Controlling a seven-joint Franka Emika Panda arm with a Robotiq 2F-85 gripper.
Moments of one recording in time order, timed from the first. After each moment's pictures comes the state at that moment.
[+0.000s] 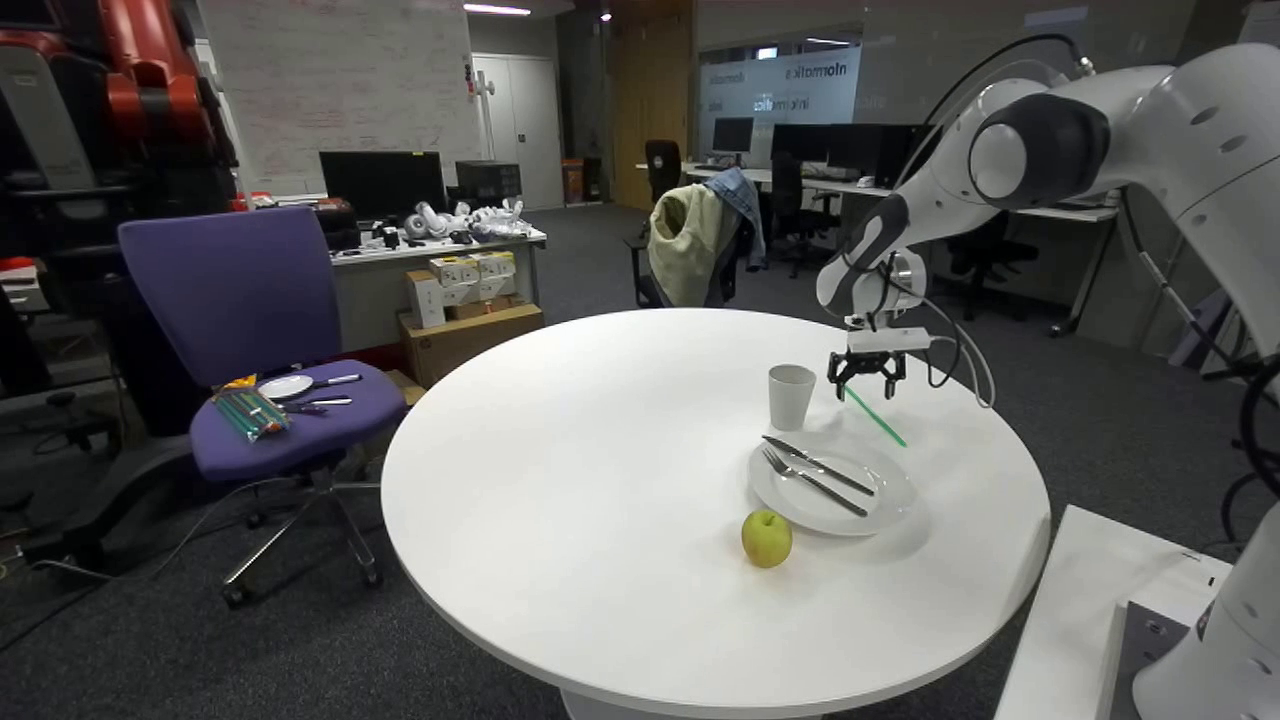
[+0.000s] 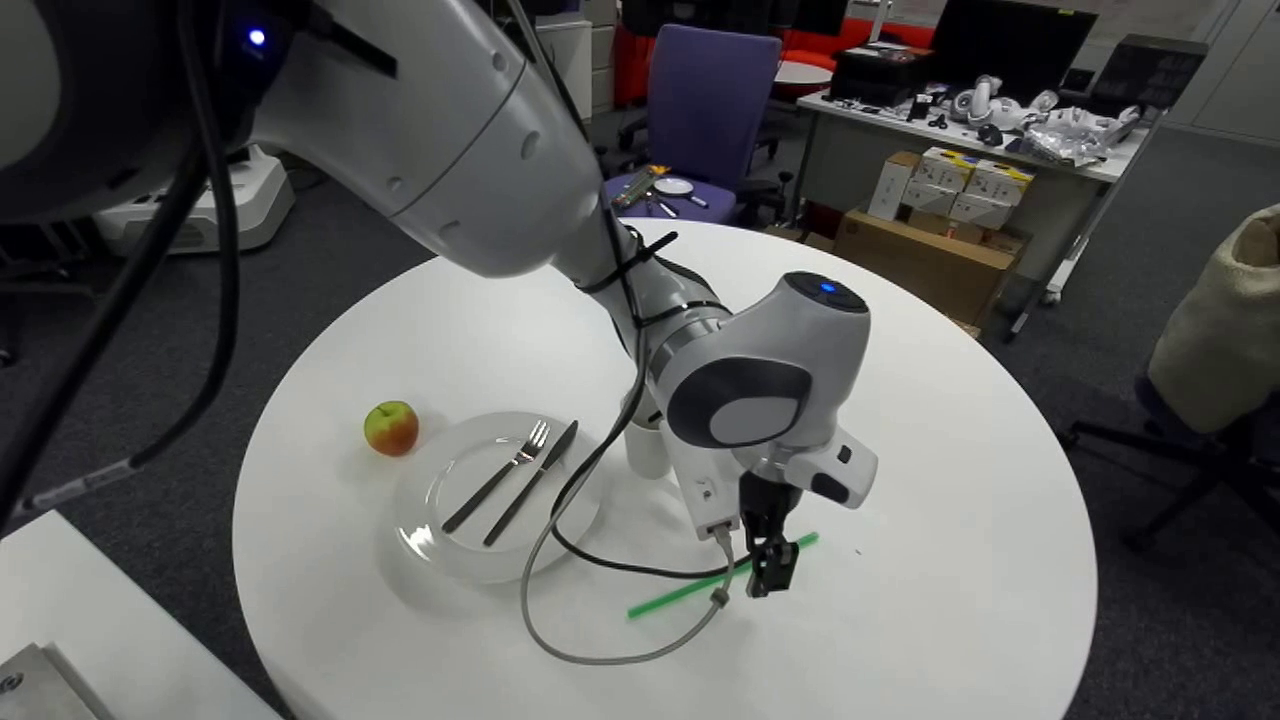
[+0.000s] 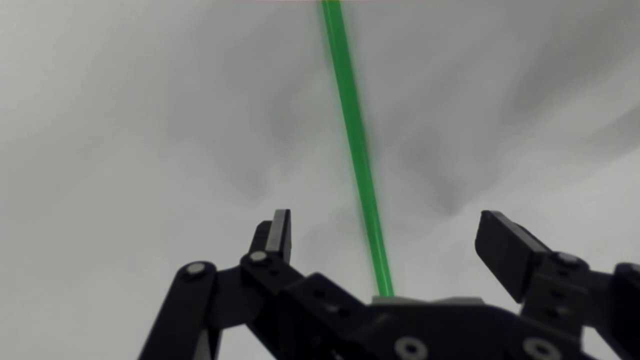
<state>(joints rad) -0.41 0.83 -0.29 -1.64 0.19 2.36 0.11</state>
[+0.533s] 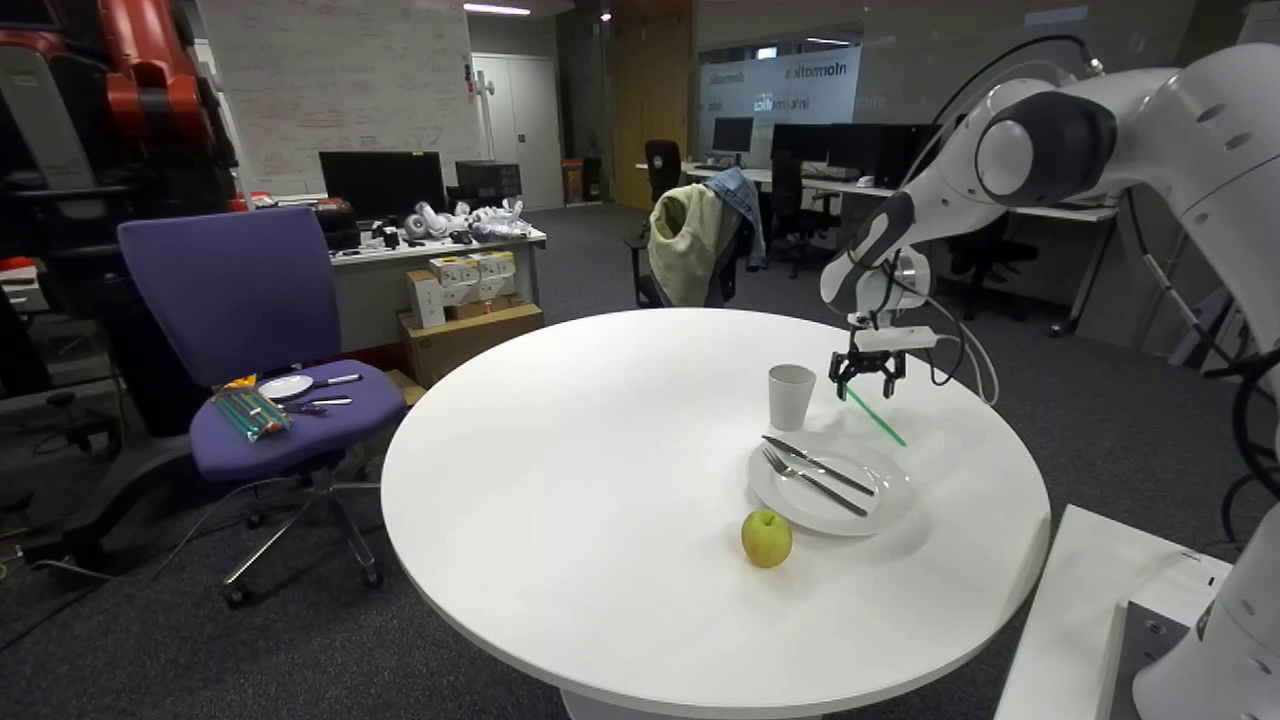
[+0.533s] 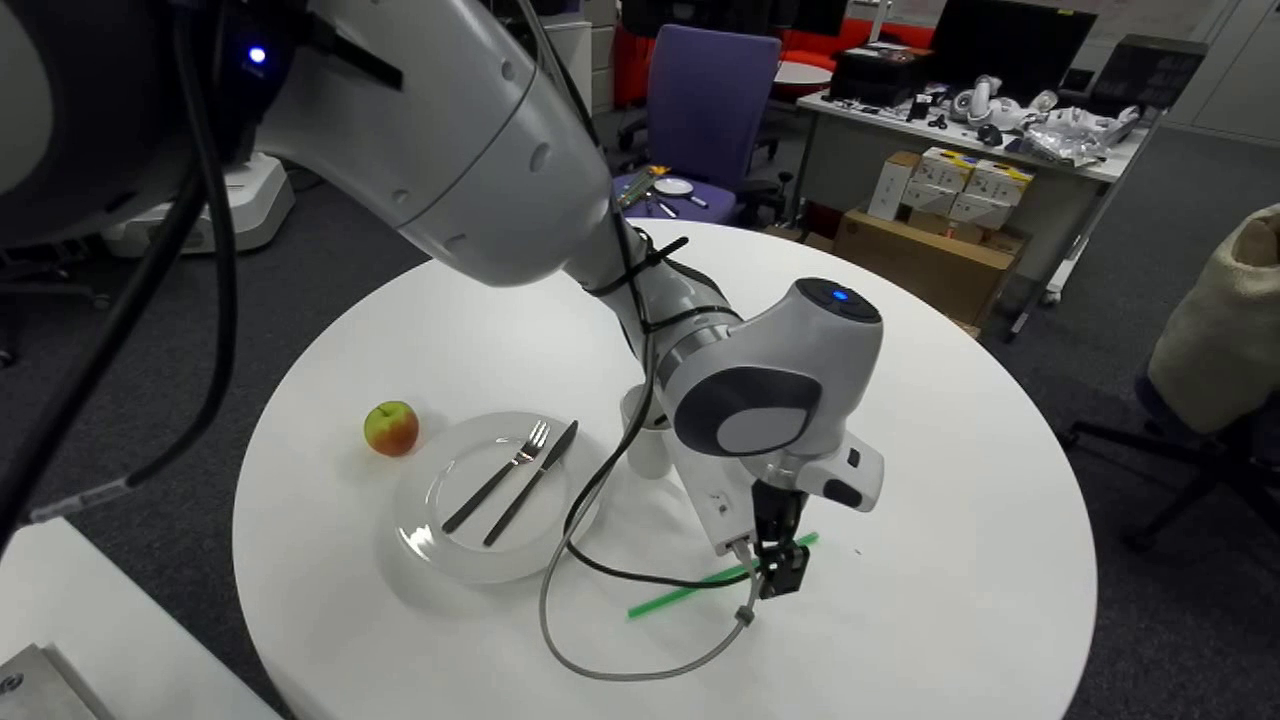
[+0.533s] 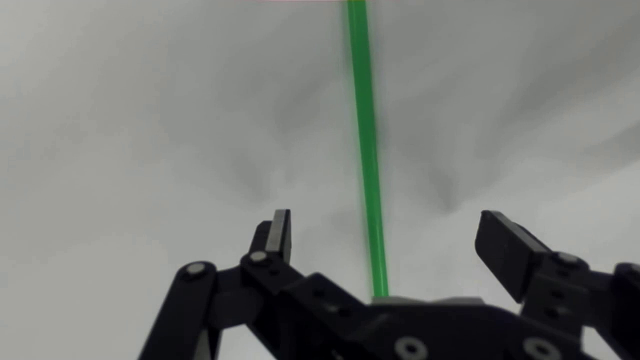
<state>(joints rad) -0.45 0.83 -0.24 -1.63 0.19 2.36 0.00</state>
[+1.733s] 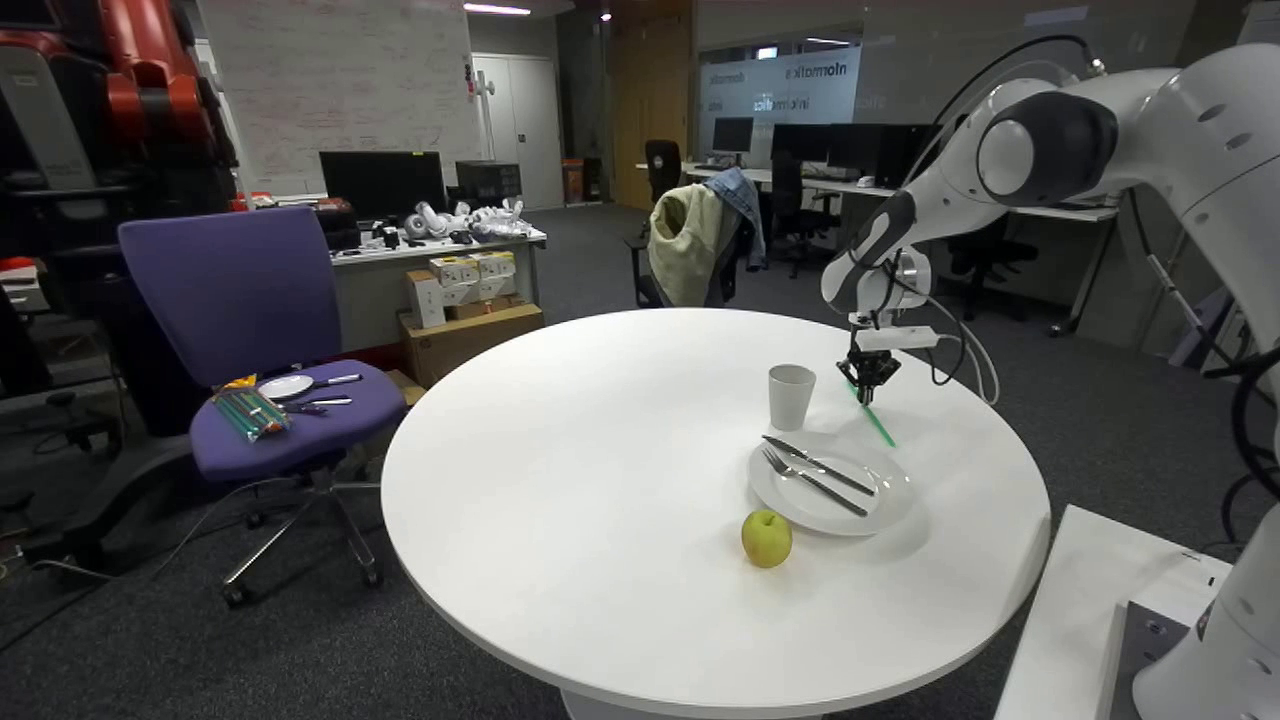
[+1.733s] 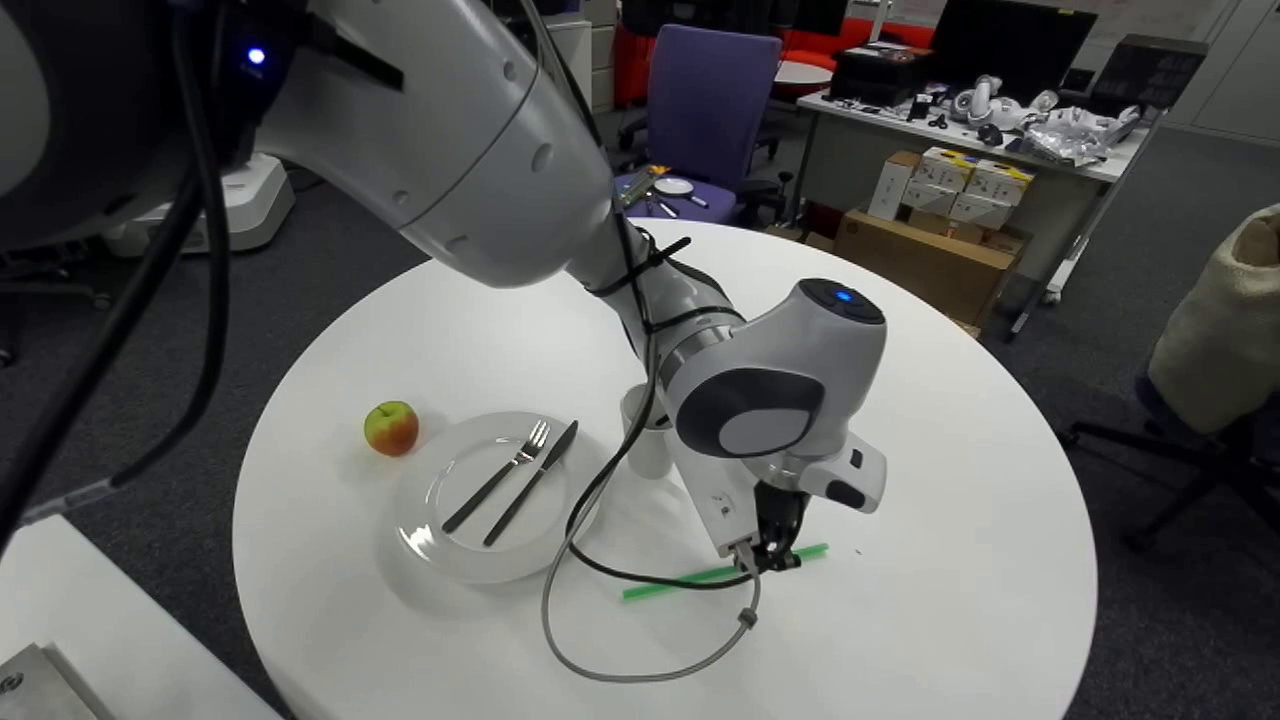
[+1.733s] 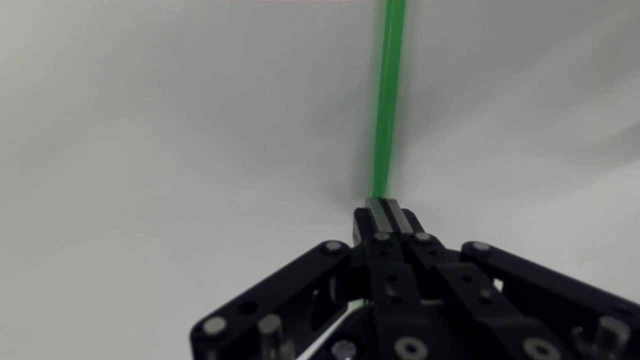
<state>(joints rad) -0.46 0.83 -0.24 -1.62 0.19 2.36 -0.01</state>
